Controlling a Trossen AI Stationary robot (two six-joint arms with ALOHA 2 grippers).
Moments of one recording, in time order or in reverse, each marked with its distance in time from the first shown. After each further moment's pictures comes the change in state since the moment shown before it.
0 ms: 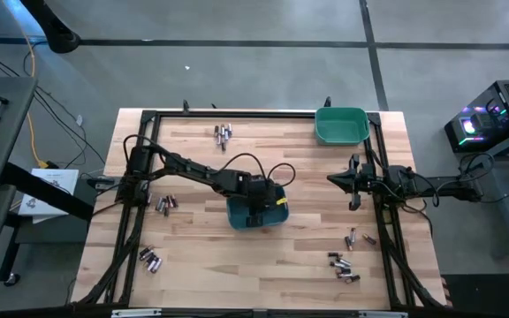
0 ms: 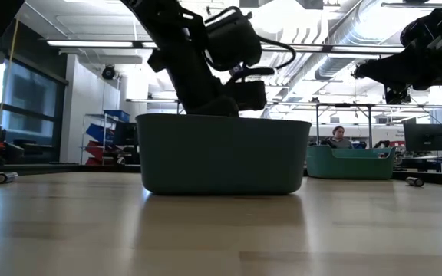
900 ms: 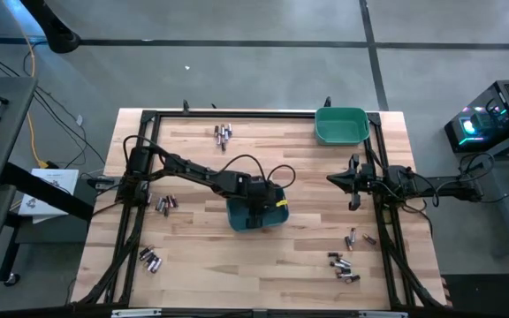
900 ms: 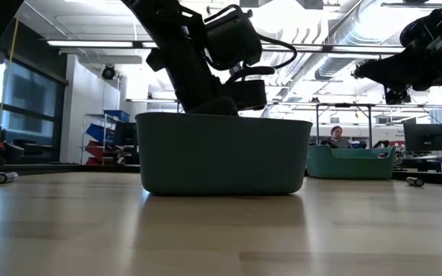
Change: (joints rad) left arm -0.013 0.000 0.000 -0.006 -0.005 -0.002; right arm 0.000 0.005 0.000 0.000 0.000 0.000
